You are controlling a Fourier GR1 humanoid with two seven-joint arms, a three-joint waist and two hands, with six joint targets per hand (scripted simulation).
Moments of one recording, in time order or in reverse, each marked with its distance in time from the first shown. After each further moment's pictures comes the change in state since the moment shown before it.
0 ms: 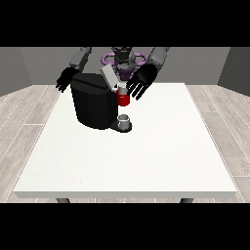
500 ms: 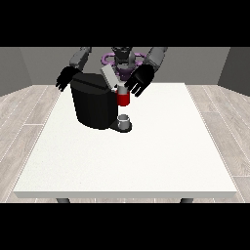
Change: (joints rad) left arm -0.008 -0.020 0.031 0.011 0.035 0.026 0.052; right arm -0.003 -0.002 0.011 -0.013 0.003 0.011 0.008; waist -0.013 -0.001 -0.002
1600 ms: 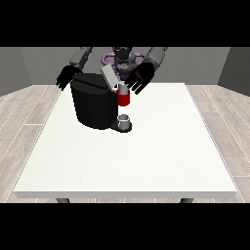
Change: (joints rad) left arm 0.015 -0.004 0.000 -0.012 0.032 0.011 0.003; right arm 0.019 0.003 0.003 -0.005 -0.002 0.006 0.006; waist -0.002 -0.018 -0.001
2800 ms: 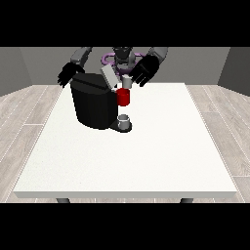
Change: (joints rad) left arm 0.019 0.036 0.014 -0.021 0.043 -0.005 0.010; right arm -0.014 0.003 0.035 0.000 0.033 -0.009 0.037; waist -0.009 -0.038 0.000
